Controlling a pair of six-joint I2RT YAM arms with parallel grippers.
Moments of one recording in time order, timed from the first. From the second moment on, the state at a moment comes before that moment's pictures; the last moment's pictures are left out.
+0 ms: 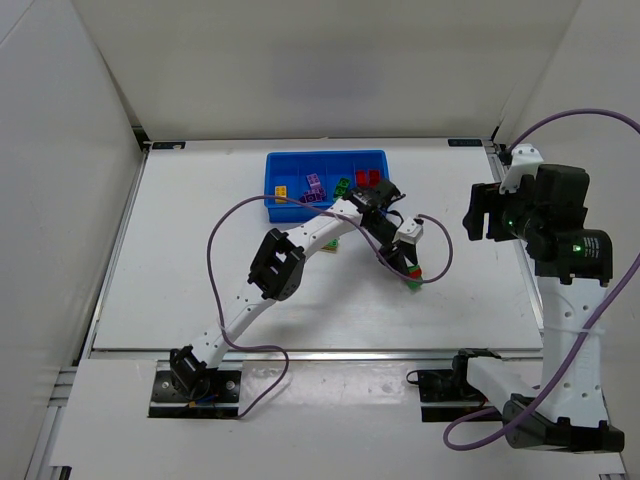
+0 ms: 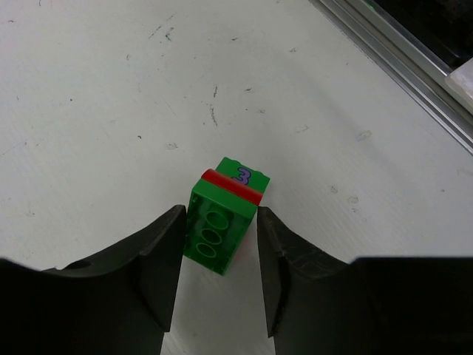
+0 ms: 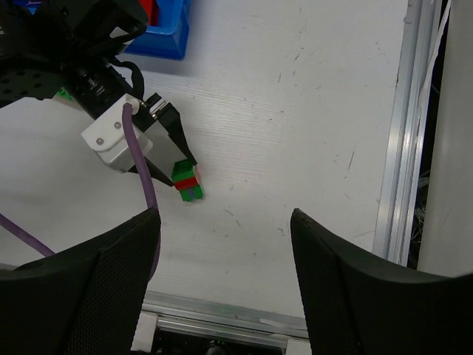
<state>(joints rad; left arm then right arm) -0.83 2.73 2.55 -0.94 1.18 1.09 -0.02 1.00 1.48 -1.11 -0.20 -0.14</state>
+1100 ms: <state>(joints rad) -0.76 1.99 1.45 -0.16 0.82 0.45 -0.02 0.97 1.39 -1.03 -0.30 -0.11</state>
